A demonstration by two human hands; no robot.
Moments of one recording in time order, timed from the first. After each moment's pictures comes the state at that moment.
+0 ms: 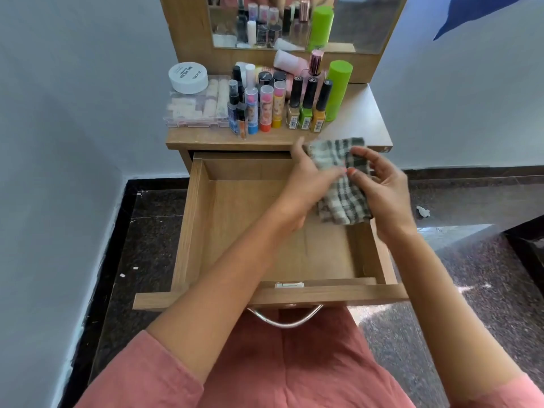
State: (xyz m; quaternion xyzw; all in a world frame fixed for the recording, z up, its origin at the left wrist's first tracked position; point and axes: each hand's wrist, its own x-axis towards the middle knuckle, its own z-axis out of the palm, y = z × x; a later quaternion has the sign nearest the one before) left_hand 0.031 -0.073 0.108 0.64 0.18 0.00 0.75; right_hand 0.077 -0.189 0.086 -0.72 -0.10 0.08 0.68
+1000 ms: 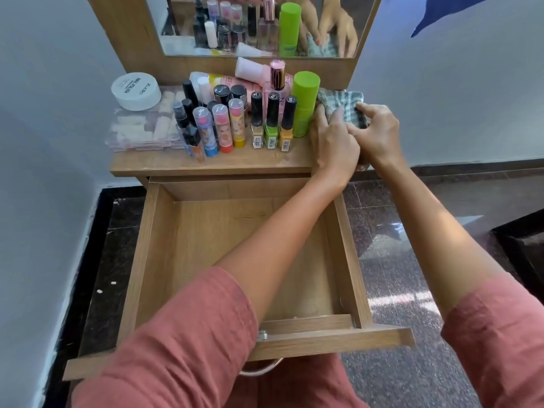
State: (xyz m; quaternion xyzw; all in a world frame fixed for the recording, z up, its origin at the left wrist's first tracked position) left_hand 0.179 -0.121 0.098 0.85 0.17 0.13 0.49; right_hand 0.235 -0.183 0.092 -0.92 -0.12 -0.04 0.38
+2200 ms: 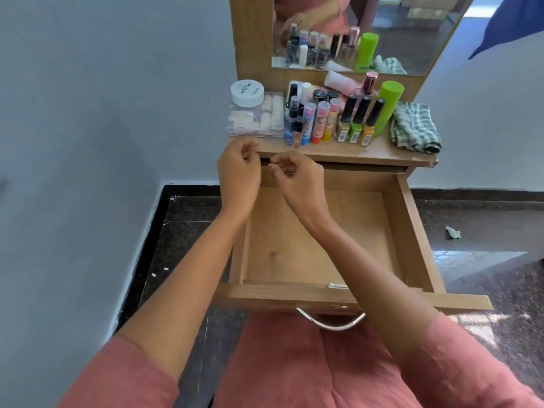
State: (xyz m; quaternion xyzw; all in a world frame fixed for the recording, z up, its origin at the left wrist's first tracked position) left_hand -0.019 0.063 0.091 0.76 0.27 0.32 0.49; right_hand 0.019 -0.027 0.085 -0.81 -0.26 0.00 0.53
